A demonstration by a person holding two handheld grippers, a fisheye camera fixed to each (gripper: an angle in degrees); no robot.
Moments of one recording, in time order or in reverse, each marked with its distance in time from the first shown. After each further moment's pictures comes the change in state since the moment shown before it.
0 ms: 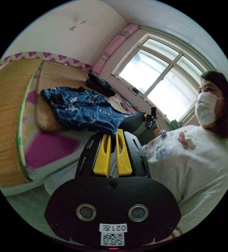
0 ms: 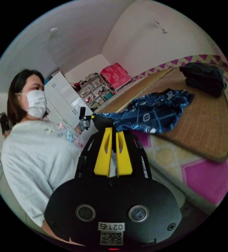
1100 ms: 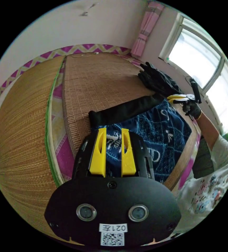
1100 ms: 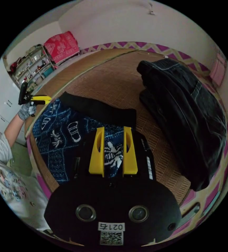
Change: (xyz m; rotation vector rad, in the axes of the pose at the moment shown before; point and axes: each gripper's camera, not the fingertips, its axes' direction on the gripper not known) left arm -0.272 -0.331 0.263 -0.240 -0.472 -0.048; right arm 0.319 -0.322 0.243 -0.340 0.642 0.095
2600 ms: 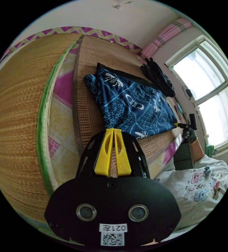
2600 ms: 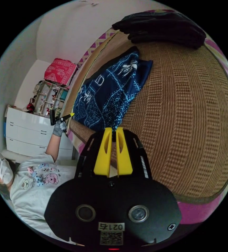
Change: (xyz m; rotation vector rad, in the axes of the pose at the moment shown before) left arm 0.059 0.206 0.045 -0.070 0.135 -0.204; right arm -0.035 0.247 0.014 -0.054 -0.454 0.352
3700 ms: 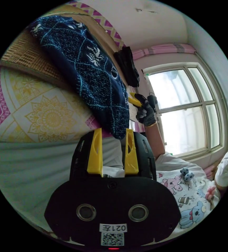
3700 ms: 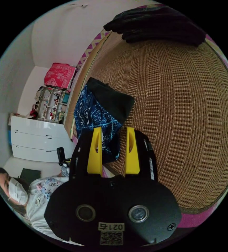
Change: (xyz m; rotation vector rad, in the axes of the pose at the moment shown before) left arm 0.118 0.210 0.043 0.034 0.560 -0.284; right arm 0.039 -0.055 0.006 -0.036 -0.059 0.078
